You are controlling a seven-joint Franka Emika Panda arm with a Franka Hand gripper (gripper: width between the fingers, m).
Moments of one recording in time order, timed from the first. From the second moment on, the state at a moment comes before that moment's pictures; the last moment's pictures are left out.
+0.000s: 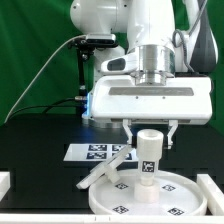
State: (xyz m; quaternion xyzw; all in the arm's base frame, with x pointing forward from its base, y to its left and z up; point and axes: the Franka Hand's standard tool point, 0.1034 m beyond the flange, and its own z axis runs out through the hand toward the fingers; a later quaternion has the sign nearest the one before) arm 0.564 0.041 0.096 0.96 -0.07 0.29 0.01
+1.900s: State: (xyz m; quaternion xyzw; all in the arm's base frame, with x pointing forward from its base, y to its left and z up) arm 0.556 0.043 0.077 0.96 -0.07 0.26 0.01
